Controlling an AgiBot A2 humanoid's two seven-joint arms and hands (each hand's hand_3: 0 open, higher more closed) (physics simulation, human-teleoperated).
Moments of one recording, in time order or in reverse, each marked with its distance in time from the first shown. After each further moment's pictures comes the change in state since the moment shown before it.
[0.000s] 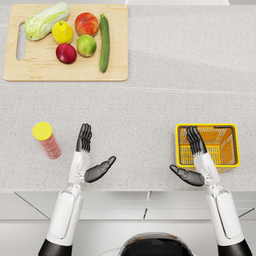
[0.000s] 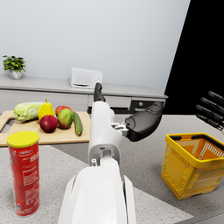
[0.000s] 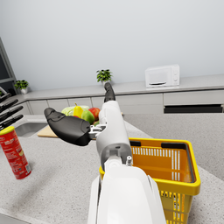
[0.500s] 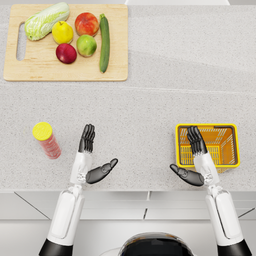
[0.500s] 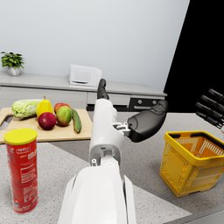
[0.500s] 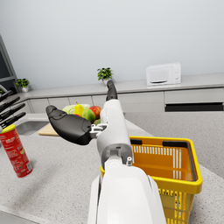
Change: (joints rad) left arm 0.005 0.012 0.002 0.016 0.000 -0.064 -0.064; right arm -0.001 -0.006 0.008 -0.001 0.000 -0.048 0.049
